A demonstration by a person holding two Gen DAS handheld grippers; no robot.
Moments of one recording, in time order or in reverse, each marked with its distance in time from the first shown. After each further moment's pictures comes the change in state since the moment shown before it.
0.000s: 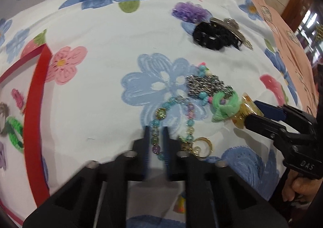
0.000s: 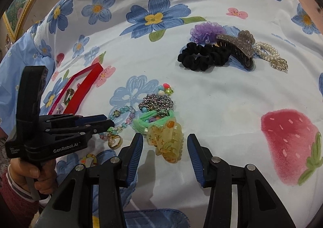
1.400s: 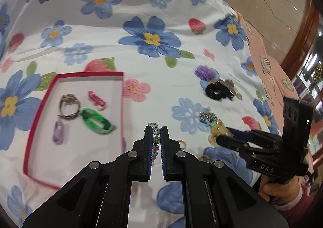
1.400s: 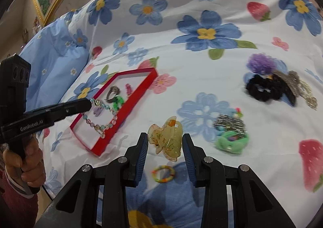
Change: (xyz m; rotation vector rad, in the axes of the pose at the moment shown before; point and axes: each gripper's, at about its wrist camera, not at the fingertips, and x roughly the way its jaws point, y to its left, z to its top) left arm -0.159 0.076 -0.051 -0.209 -0.307 0.019; right arm -0.023 0.104 0.010 -0.171 -0.050 0.159
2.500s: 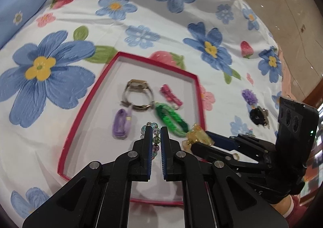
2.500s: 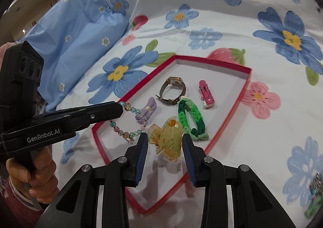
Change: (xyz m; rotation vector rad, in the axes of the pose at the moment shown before) left arm 0.009 0.148 -0.018 -0.287 0.010 0.092; right arm 0.140 0.129 0.042 -0.205 0.153 0.185
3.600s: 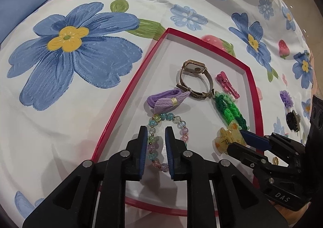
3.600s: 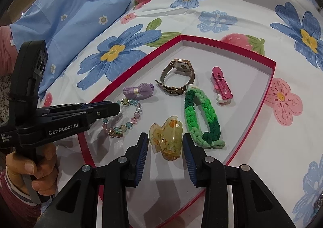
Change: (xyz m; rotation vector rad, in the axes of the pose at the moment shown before) left arm 0.038 0.053 -0.009 -0.090 0.080 0.176; right arm 0.047 0.008 0.003 -0.061 0.104 -0.024
